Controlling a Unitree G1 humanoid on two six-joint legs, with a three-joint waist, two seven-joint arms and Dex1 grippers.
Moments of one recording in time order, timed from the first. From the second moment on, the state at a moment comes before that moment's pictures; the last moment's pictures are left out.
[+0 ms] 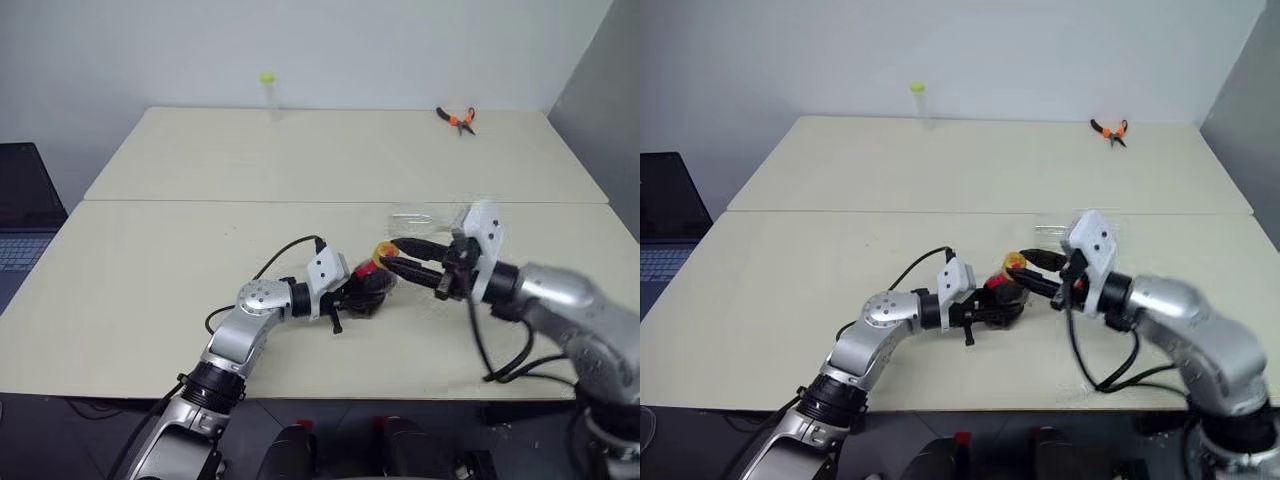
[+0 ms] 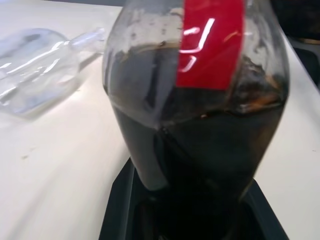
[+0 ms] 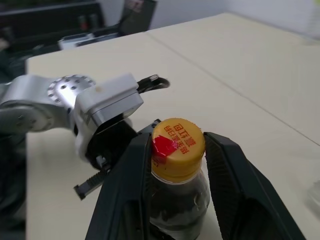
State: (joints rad) left arm -0.42 0.32 -0.30 0.06 -0.22 0.21 -0.98; right arm -0.48 -0.74 0.02 -0.44 0.70 0.80 0.82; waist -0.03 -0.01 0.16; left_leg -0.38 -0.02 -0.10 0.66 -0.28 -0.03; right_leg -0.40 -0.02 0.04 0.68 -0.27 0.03
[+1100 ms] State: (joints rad) left arm -0.45 0.31 -0.28 0.09 -0.23 0.21 -0.98; right arm -0.34 -0.42 0.09 -0.69 0.49 0.74 0.30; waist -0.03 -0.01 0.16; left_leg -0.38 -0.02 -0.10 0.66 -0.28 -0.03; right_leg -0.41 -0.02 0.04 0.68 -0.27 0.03
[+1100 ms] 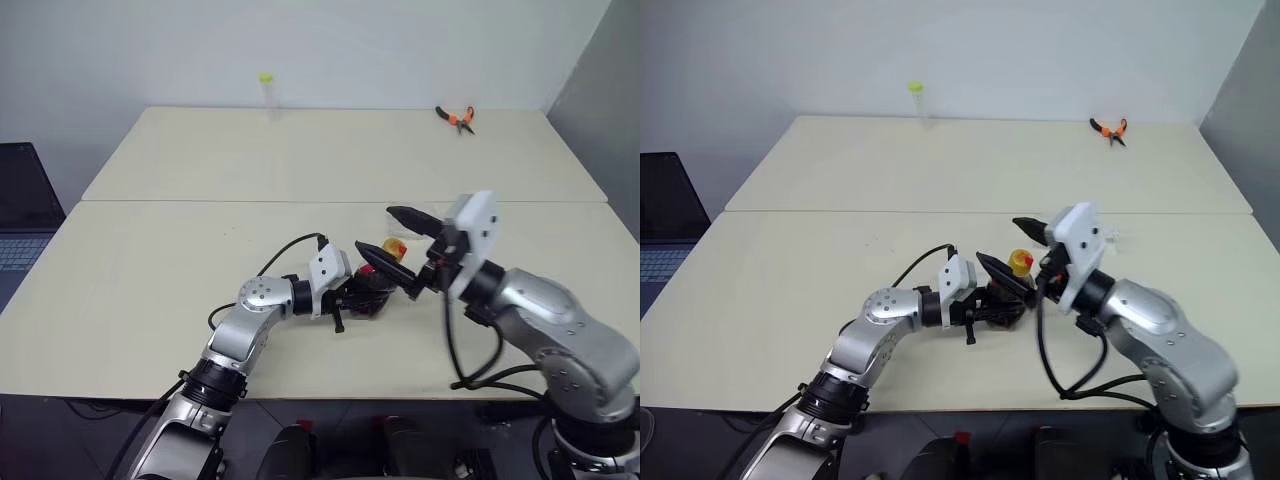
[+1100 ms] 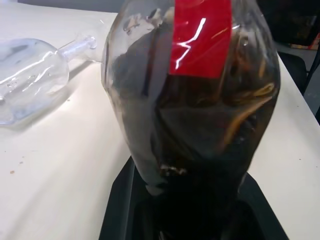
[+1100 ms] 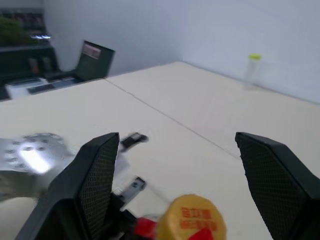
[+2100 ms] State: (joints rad) left arm -0.44 0.31 -0.27 0.11 -0.22 0.18 -0.97; right arm -0.33 -0.49 0.03 -0.73 0.62 0.81 0.32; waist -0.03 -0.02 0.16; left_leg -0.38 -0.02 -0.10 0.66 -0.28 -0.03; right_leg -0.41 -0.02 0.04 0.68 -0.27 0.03
